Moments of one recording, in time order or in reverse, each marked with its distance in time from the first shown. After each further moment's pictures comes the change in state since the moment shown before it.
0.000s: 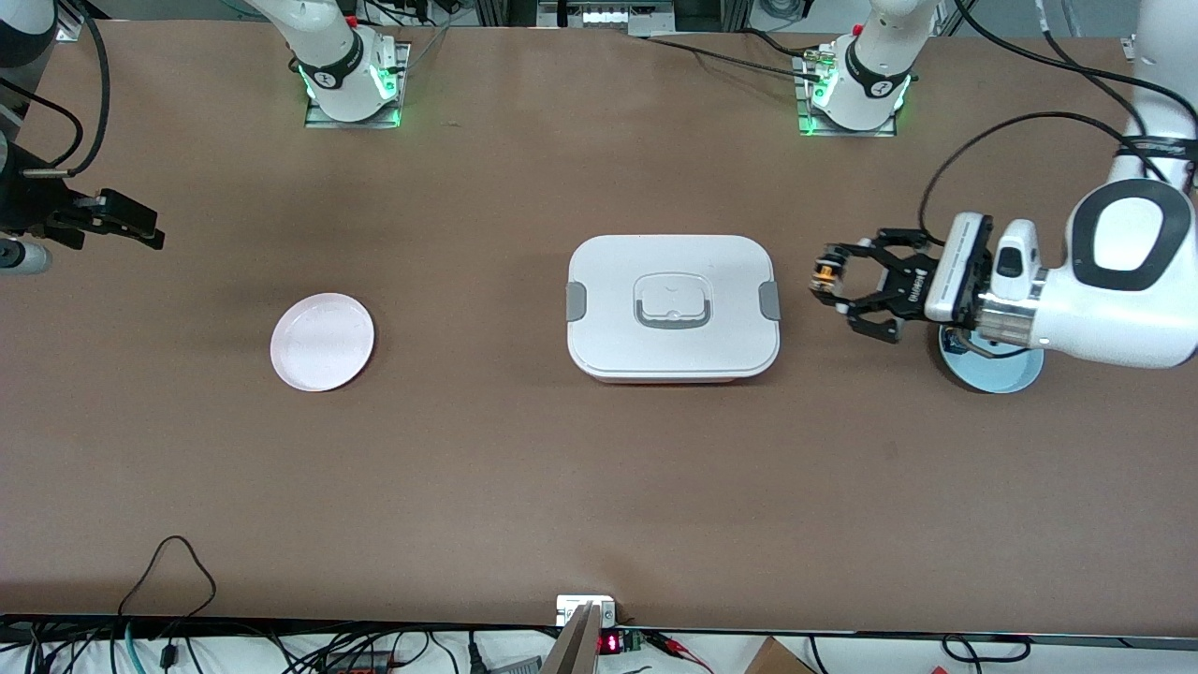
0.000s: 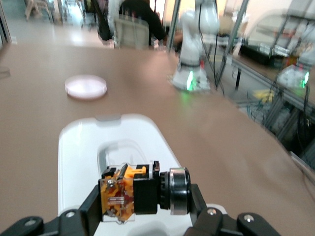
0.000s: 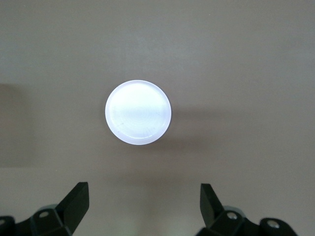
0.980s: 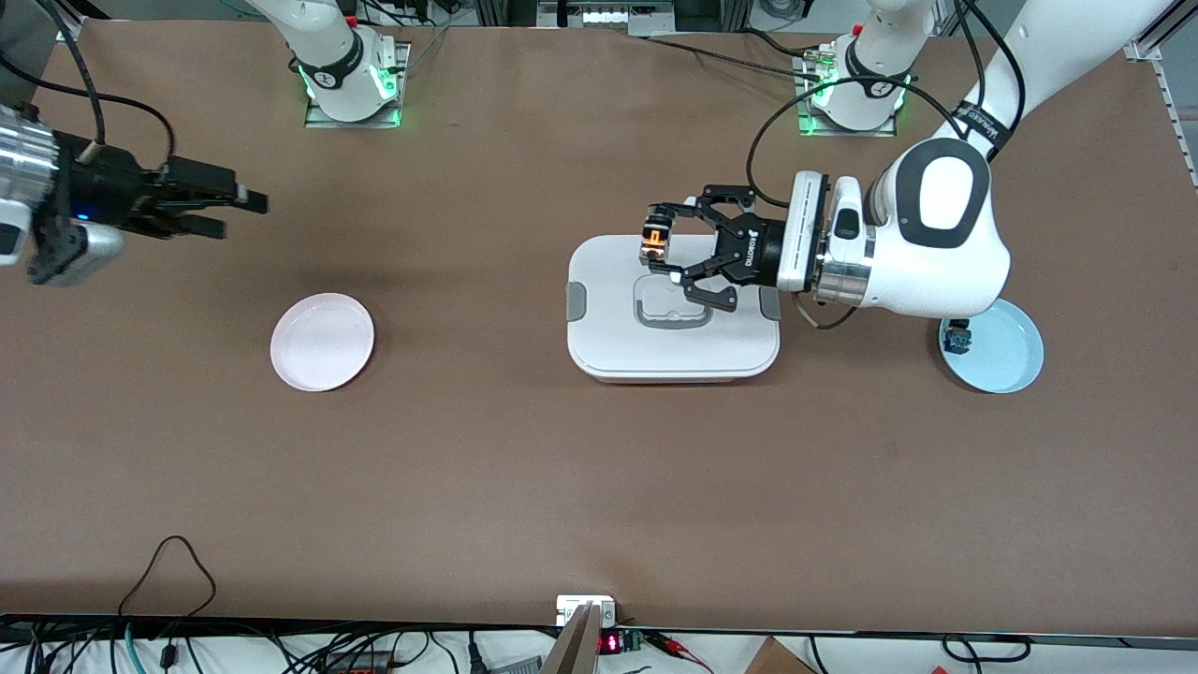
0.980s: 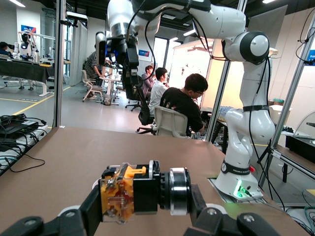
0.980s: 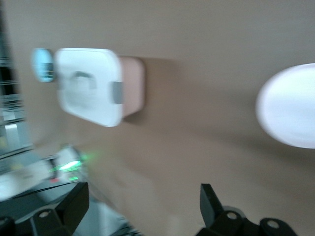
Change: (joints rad) left arm -0.099 0.027 -0.246 -0.129 -0.419 0.474 -0.017; right arm 0.000 0.070 -0.001 -0.004 0.677 -0.141 -0.115
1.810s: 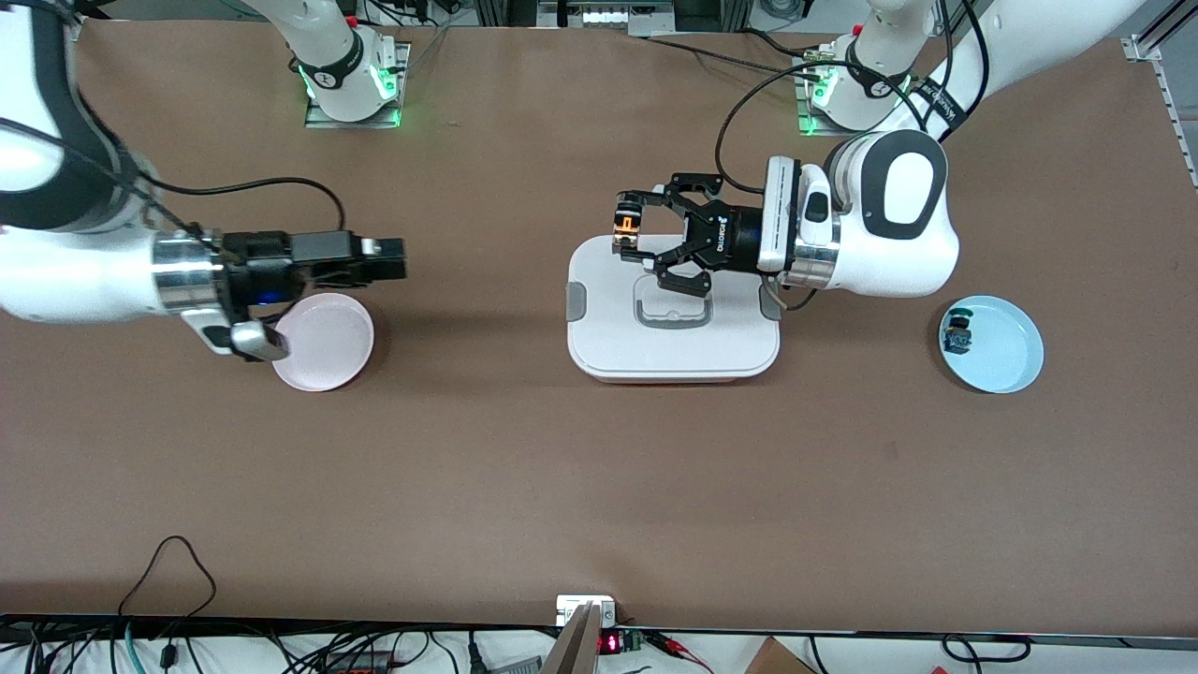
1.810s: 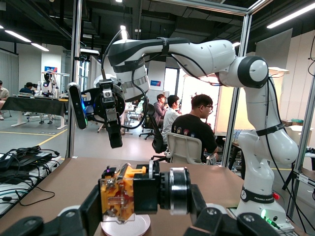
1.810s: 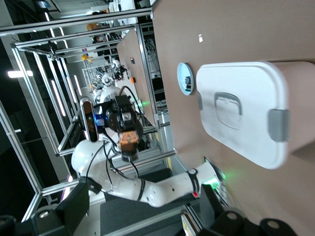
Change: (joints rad) left arm -0.007 0.000 -0.037 -0.081 -0.239 0.083 0.240; right arm 0.170 0.193 0.013 -0.059 0.671 0.173 -0.014
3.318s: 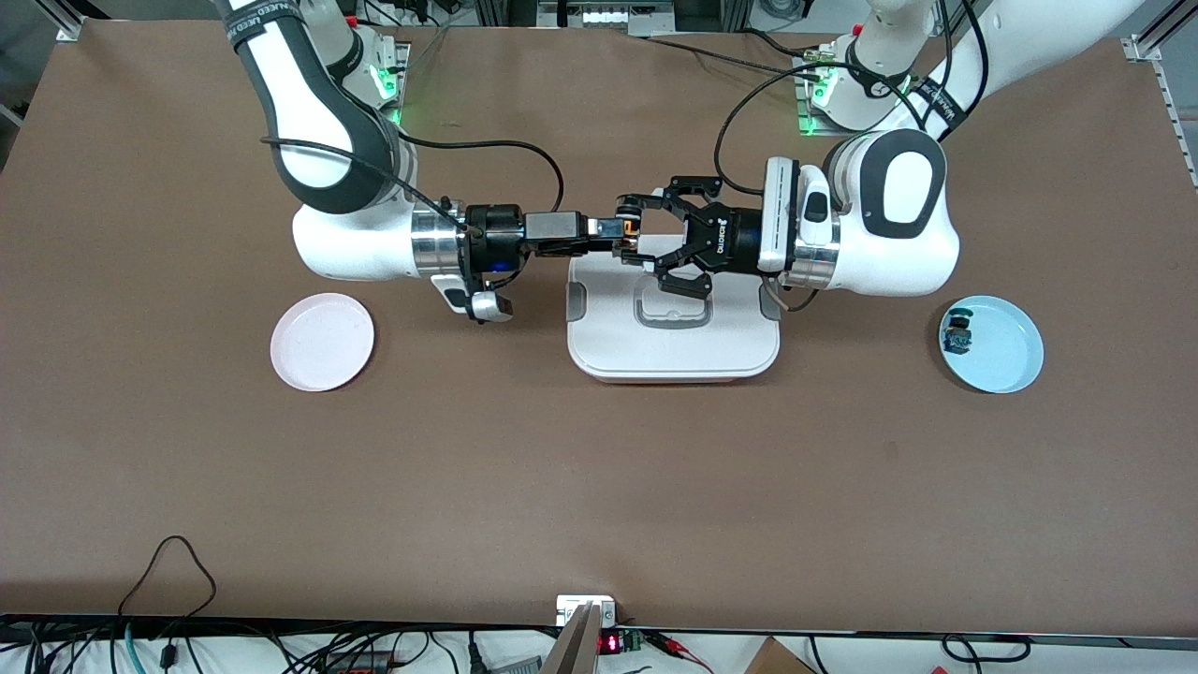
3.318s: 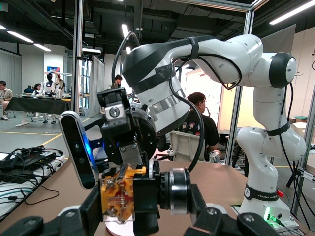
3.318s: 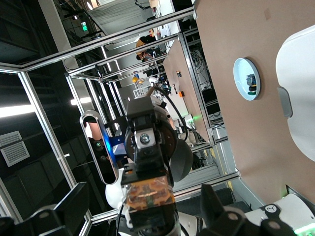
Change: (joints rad) left arm -0.001 0.000 -0.002 -0.001 0.000 0.013 0.009; right arm 0.373 0.054 0.003 -0.059 0.465 0.350 -0.066
